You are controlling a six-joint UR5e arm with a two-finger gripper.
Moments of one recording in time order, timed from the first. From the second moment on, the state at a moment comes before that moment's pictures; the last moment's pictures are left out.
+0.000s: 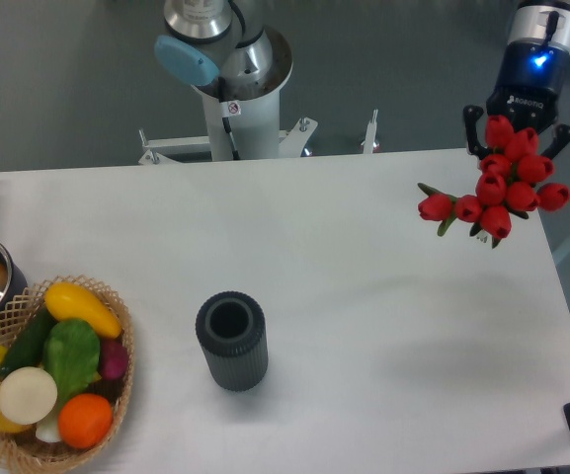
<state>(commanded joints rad) 3.11 -1.71 -1.73 -1.05 0.59 1.35</state>
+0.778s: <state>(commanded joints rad) 3.07 -1.67 -1.70 -1.05 0.82 1.19</state>
